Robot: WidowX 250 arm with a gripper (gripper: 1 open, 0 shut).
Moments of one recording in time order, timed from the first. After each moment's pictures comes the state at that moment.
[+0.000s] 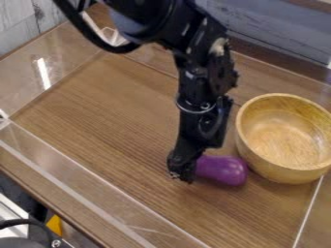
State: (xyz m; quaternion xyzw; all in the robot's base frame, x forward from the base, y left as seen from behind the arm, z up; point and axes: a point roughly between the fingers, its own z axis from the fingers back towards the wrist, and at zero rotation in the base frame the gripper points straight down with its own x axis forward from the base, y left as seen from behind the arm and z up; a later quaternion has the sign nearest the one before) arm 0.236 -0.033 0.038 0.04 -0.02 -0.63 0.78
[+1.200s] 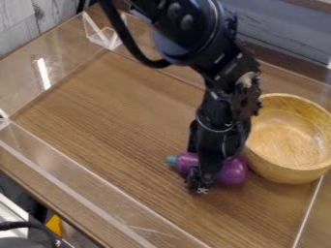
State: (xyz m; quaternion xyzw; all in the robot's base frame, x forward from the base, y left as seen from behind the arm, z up) arm 0.241 -0.052 0.021 0.08 0.00 -0.50 0.86
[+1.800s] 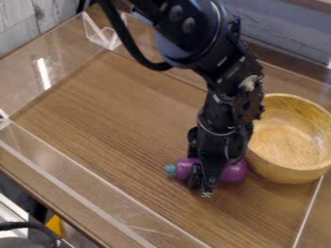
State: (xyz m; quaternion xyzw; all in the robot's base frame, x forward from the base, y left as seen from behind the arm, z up) arm 0.238 -0.055 0.020 0.08 0.00 -0.48 0.87
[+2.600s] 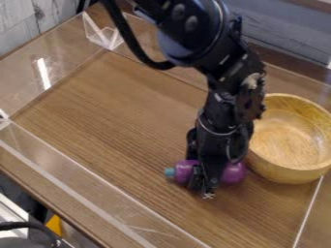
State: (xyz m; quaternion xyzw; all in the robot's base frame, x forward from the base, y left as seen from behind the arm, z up) arm 0.228 -0.050 0.022 0.07 0.04 -0.45 0.89
